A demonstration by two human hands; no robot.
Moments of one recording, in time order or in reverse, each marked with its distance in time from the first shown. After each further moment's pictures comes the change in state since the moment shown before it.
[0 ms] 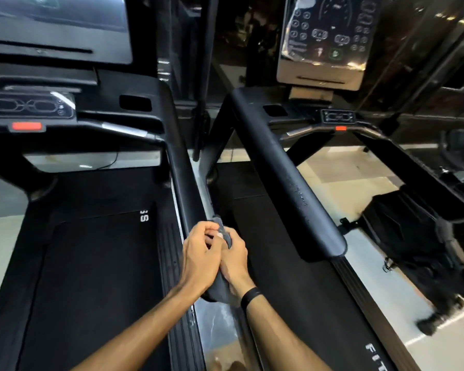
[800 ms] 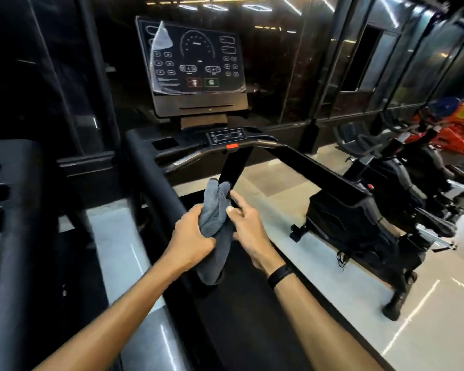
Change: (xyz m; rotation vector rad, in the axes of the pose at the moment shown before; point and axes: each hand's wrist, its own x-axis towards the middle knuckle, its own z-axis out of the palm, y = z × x) left_hand 0.007 0.171 0.284 0.216 -0.462 0.186; right_hand 0.091 -0.029 -0.378 0.160 0.077 -0.212
